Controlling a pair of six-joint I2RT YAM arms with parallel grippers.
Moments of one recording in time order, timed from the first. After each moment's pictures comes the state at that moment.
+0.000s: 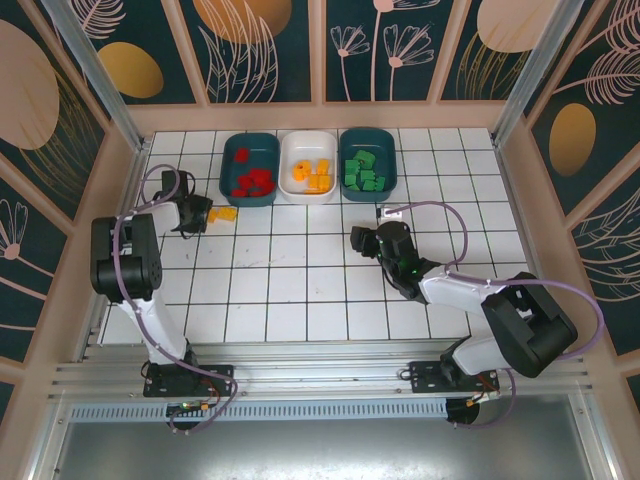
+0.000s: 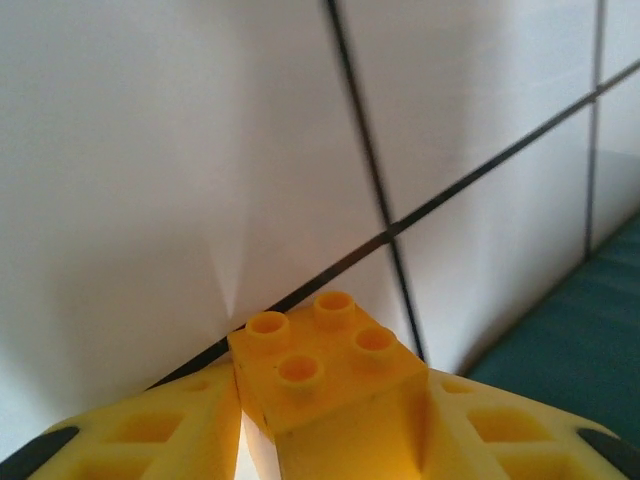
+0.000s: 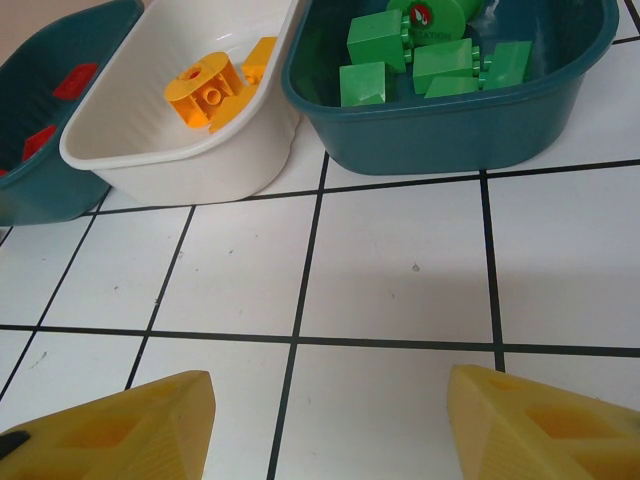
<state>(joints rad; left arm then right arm) 0.09 1.91 1.11 -0.16 0.16 -1.22 0.64 1.38 0.52 0.38 0.24 0.47</state>
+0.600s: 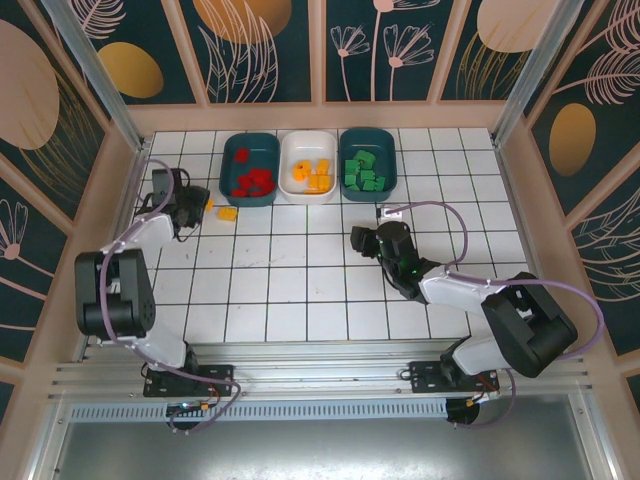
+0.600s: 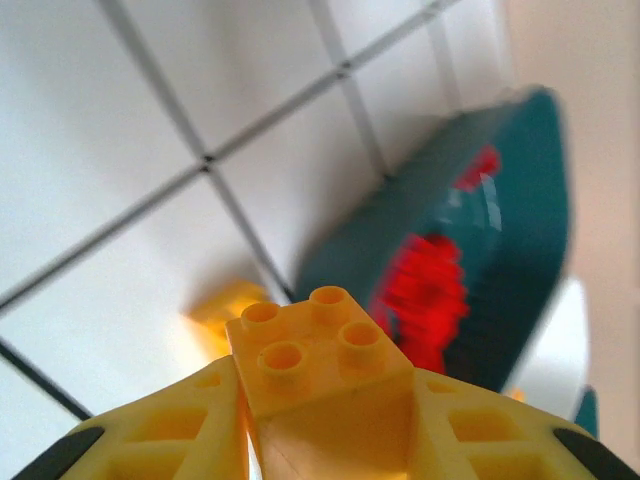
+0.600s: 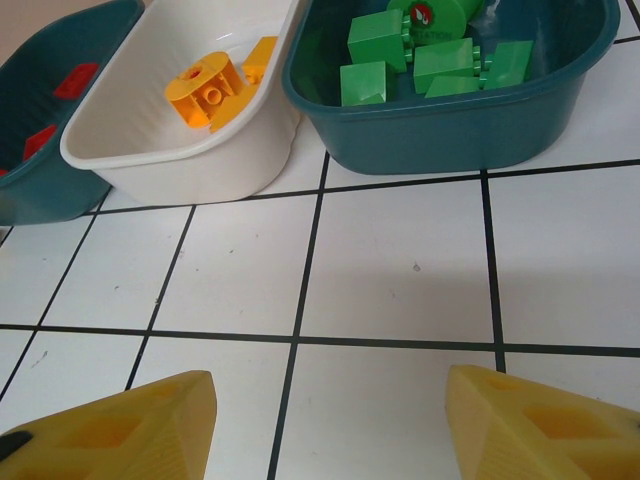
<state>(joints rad) 0.00 1.59 1.02 -0.15 0.13 -1.14 0.64 1.39 0.52 0.38 0.24 0.47</state>
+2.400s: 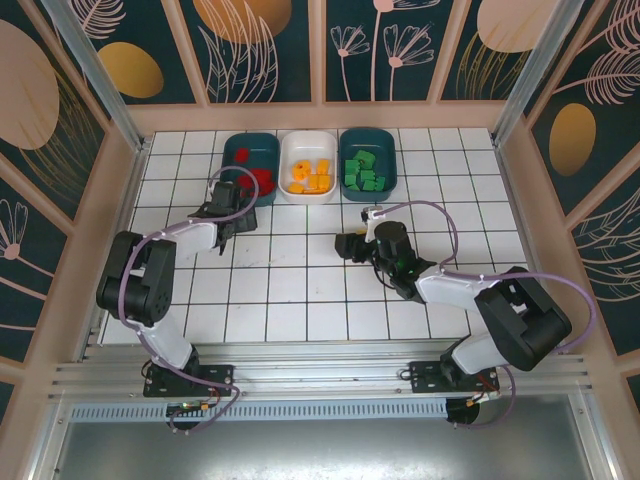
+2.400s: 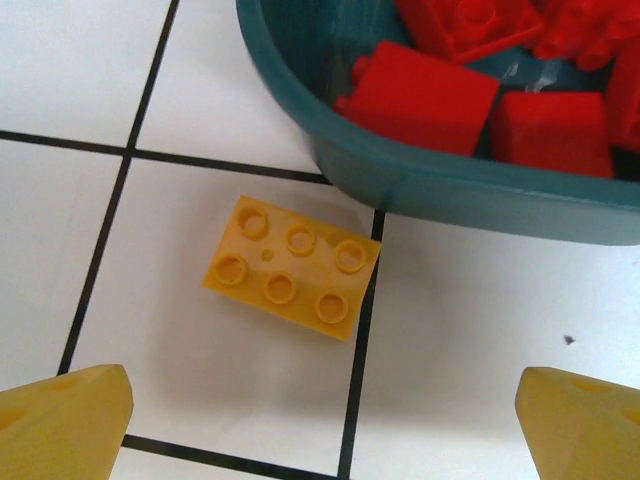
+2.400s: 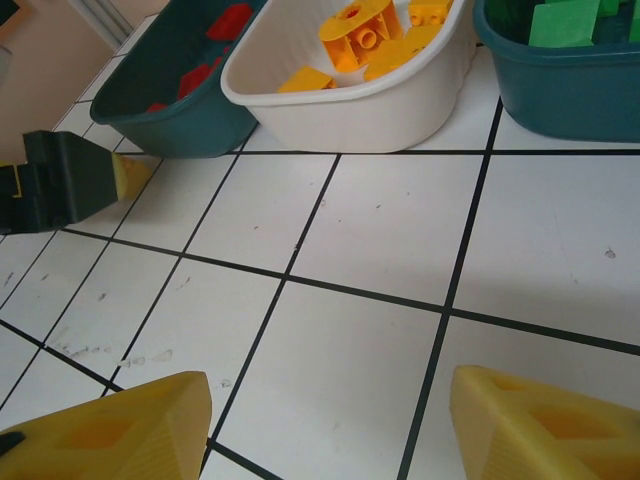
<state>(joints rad) -0.26 1.74 0.94 -0.10 -0.27 -0.34 0.65 1.43 0.53 0.46 -0.03 0.44</state>
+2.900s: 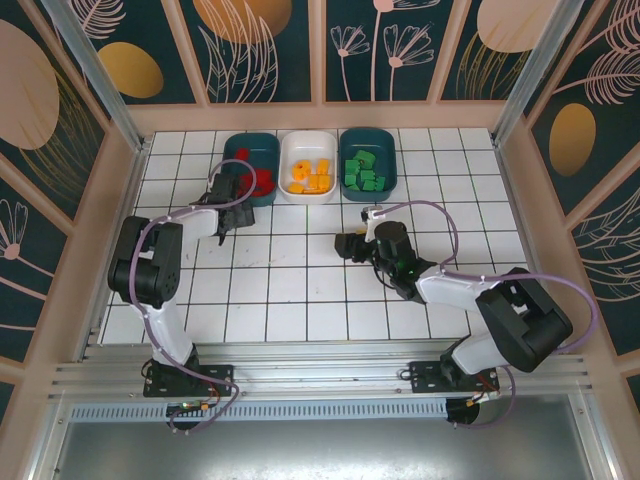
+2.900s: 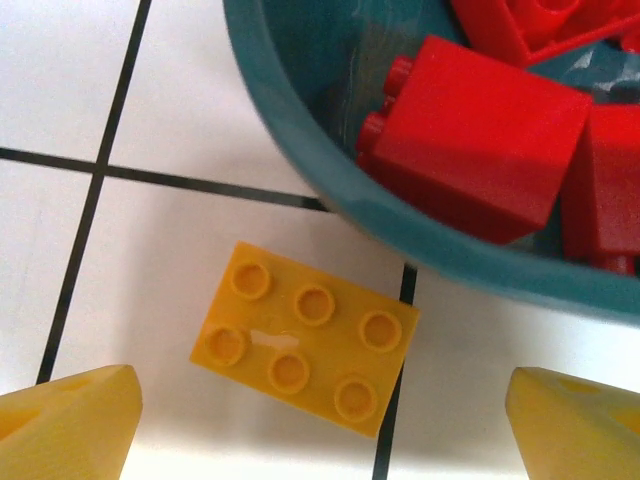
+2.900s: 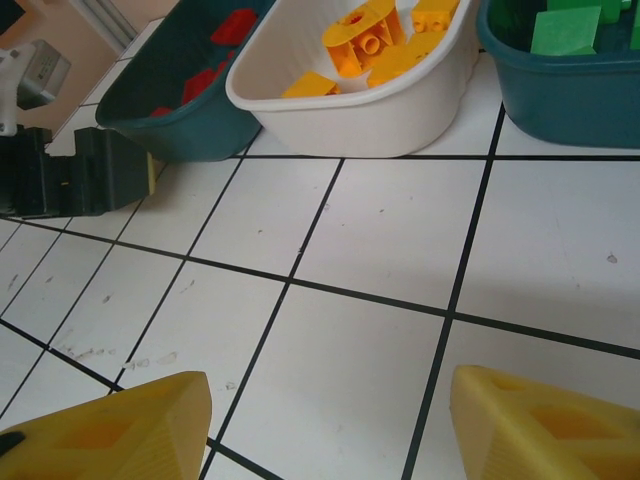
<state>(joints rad) -0.21 1.88 1.08 -0.19 -0.24 -0.33 0.65 1.42 0.53 0.46 -0.02 0.44</state>
